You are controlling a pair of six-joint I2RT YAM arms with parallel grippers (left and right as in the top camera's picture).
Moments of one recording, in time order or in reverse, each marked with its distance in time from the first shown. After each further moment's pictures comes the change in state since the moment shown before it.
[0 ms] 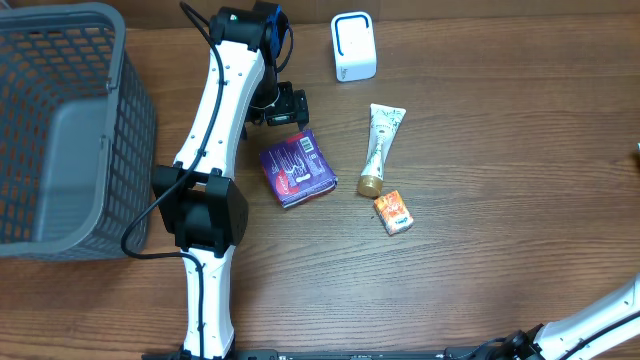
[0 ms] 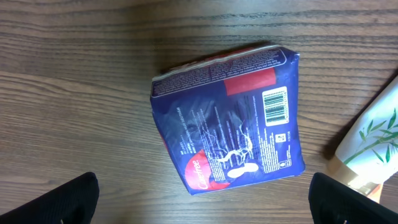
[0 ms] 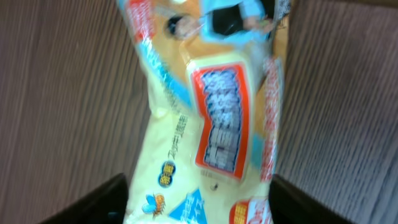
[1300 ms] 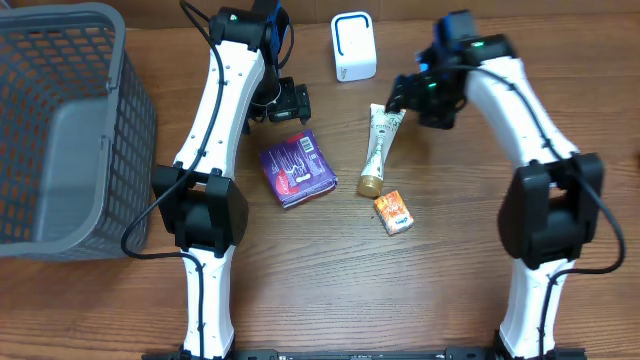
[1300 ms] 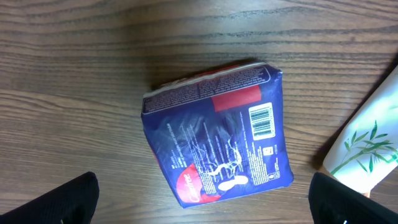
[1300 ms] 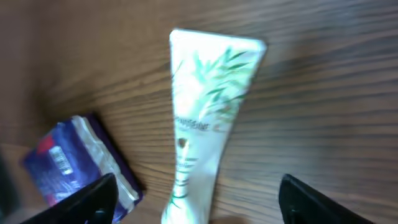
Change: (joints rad) left arm 0.000 0.000 0.000 0.050 0.010 0.000; right arm 1.080 0.000 0.061 -0.291 -0.286 -0.087
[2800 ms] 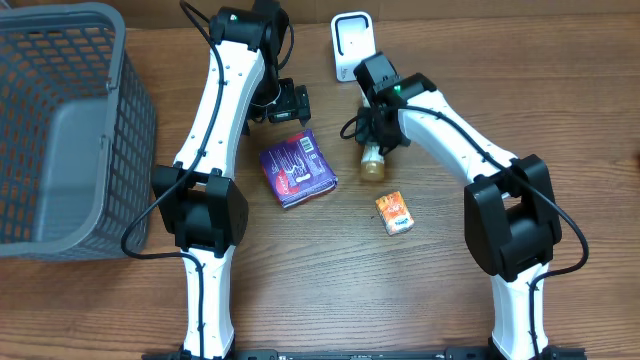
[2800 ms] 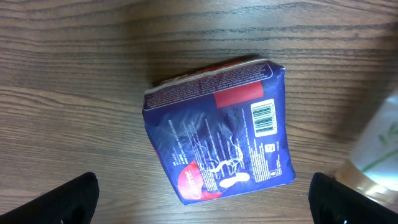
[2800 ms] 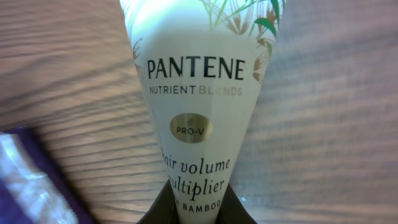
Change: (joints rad) left arm 0.000 0.000 0.000 -0.010 0.000 0.000; right arm 0.227 0.003 -0.143 0.184 0.343 0.122
